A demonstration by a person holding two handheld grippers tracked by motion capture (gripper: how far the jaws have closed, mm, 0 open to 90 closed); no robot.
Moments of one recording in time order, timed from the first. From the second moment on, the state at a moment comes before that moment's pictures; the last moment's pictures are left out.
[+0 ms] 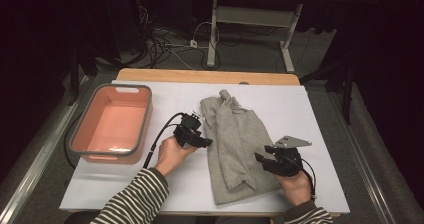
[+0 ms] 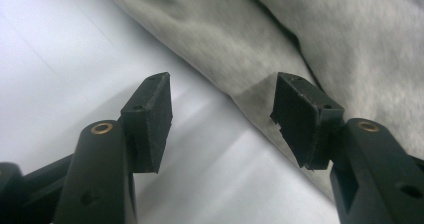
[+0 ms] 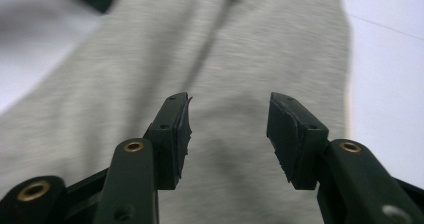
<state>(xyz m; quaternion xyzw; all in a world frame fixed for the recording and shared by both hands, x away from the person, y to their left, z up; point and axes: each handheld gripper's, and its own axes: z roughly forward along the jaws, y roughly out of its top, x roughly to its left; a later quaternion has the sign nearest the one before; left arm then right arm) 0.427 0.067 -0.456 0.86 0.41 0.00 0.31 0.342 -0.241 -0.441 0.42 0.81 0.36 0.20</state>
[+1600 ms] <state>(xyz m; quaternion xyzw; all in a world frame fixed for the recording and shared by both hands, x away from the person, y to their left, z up) 0.404 0.061 -0.453 0.89 0.34 -0.04 0.30 0.360 -0.255 -0.460 0.45 0.82 0.31 0.15</state>
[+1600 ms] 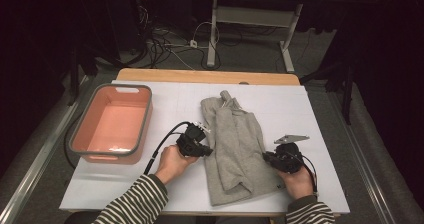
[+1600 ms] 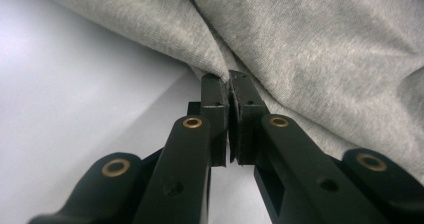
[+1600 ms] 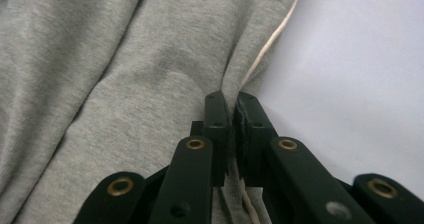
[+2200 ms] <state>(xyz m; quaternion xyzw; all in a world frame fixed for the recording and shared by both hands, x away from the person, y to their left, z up) 0.400 0.083 -0.449 0.89 0.35 -0.04 0.31 0.351 -0.253 -0.457 0.45 0.81 0.32 0.16</state>
